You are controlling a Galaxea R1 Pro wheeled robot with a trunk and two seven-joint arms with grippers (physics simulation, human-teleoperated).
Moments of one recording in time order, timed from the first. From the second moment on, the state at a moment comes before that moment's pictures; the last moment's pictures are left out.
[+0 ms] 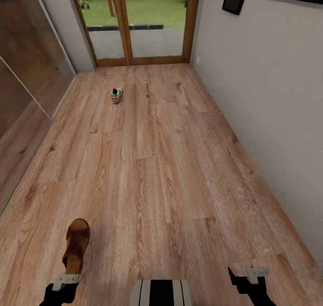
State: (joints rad) left arm -0.30 0.15 0.52 -0.45 -0.36 -0.30 -0.33; right arm -0.41 -0.17 -0.15 -0.19 0.09 -0.55 0.12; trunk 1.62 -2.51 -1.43
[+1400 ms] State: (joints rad) left arm -0.24 0.10 0.66 -0.41 -0.36 -0.41 -0.30; right arm -0.41 -0.13 -0.15 -0.03 0.09 -0.74 0.12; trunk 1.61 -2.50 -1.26
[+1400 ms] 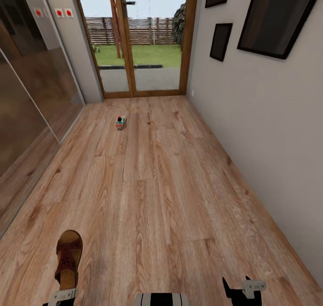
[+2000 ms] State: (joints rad) left arm -0.24 0.10 0.66 -0.41 -0.36 -0.42 -0.30; right arm -0.41 -0.13 -0.15 -0.03 0.09 -0.74 0.12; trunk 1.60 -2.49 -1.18
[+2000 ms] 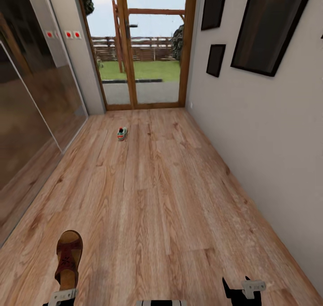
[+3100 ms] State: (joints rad) left arm -0.24 0.10 0.66 -0.40 -0.37 -0.42 -0.30; right arm -0.41 -0.13 -0.15 -0.03 0.09 -0.74 0.12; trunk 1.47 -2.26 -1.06
